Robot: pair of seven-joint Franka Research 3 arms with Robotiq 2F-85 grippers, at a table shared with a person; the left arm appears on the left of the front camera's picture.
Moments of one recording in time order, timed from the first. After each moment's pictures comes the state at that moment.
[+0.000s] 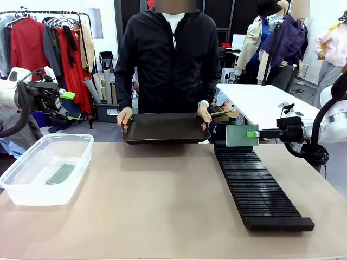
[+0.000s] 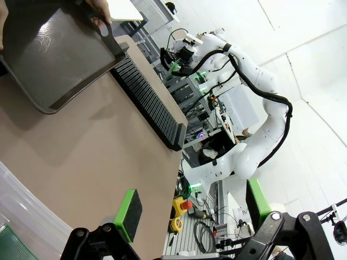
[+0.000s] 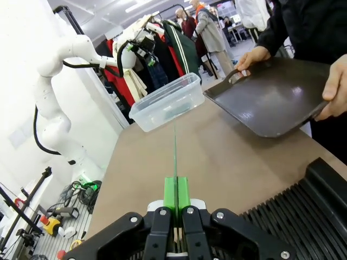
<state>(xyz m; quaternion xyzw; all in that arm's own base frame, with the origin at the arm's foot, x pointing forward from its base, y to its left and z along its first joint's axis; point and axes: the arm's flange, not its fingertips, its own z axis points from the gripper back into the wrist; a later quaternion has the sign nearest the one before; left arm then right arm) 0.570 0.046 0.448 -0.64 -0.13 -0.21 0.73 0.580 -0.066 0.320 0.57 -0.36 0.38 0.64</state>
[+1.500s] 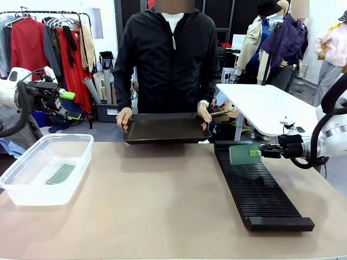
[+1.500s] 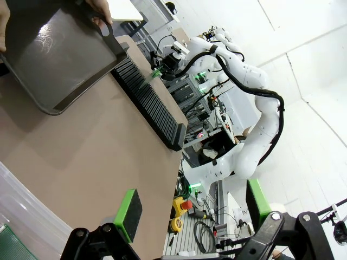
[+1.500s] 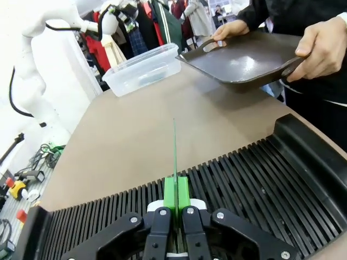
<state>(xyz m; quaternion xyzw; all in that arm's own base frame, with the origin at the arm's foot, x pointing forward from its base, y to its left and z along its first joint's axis) 0.570 0.046 0.448 -0.64 -0.13 -0.21 0.73 0.589 -0.092 0.251 0.50 -0.38 0.43 0.65</state>
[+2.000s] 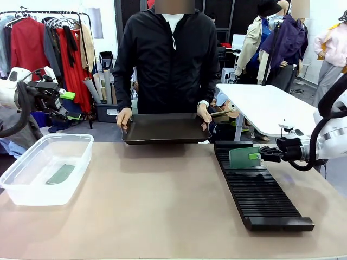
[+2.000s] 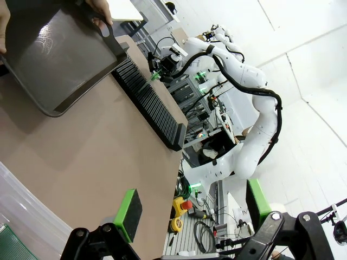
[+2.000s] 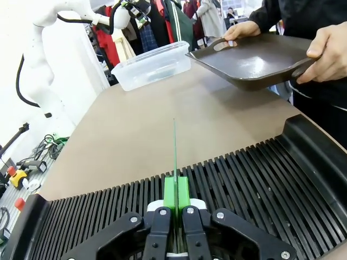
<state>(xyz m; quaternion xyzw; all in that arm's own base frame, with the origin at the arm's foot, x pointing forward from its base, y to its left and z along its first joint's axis) 0.570 0.046 0.448 -0.64 -0.13 -0.21 0.73 0.589 -0.091 0.240 0.51 -0.39 0.45 0.62</state>
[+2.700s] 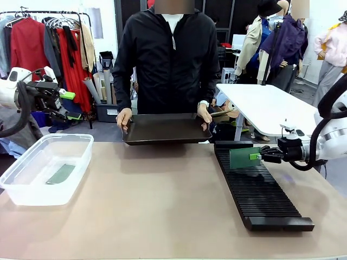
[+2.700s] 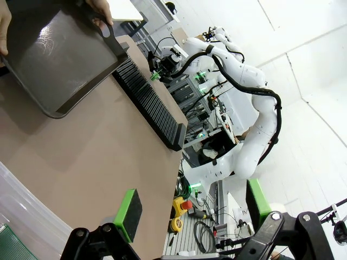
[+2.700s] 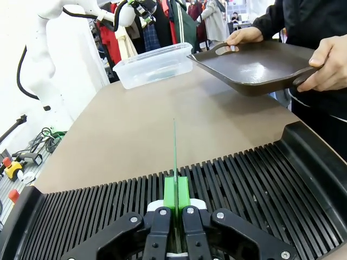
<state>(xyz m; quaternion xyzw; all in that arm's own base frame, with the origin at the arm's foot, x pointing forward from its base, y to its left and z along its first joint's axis) 0.570 0.046 0.448 -0.64 -0.13 -0.21 0.73 0.590 -0.093 0.239 0.50 -0.40 0.47 0.61</state>
